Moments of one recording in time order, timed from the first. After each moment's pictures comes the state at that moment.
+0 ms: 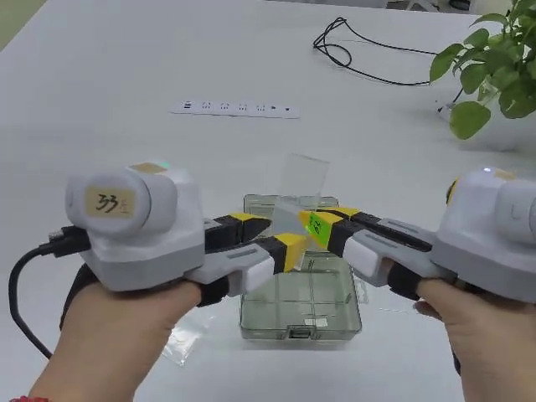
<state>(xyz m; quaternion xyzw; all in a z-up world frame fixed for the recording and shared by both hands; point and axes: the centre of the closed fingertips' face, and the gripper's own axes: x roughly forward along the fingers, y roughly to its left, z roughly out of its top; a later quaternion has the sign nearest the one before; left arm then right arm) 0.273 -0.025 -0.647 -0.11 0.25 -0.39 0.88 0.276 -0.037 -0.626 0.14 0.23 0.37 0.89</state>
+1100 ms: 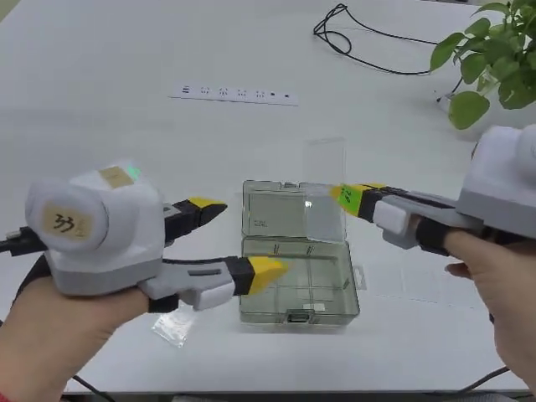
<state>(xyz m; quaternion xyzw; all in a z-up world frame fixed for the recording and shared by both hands) 0.257 0.012 -0.674 -0.01 0.22 -0.45 0.87 0.297 -0.074 -0.640 0.13 0.29 0.32 0.89</state>
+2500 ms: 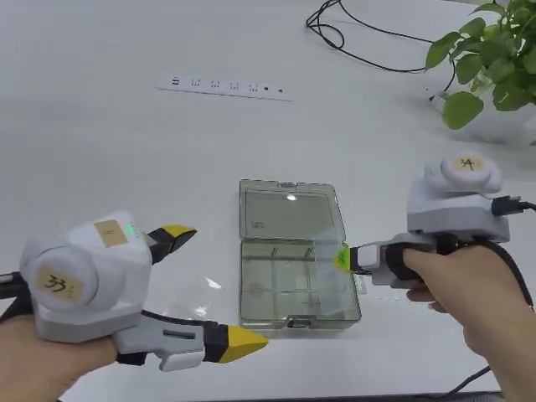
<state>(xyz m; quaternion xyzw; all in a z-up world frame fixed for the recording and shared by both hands) 0.243 0.028 -0.724 0.02 0.25 -0.49 0.83 0.271 -0.101 -0.765 0.16 0.56 0.16 0.80</state>
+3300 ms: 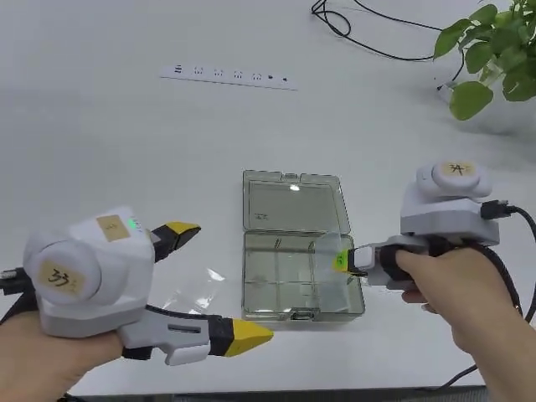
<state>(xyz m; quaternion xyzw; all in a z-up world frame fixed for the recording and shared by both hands) 0.243 0.028 -0.729 0.01 0.25 -0.49 0.84 0.272 -0.098 -0.786 0.15 0.57 0.15 0.79</state>
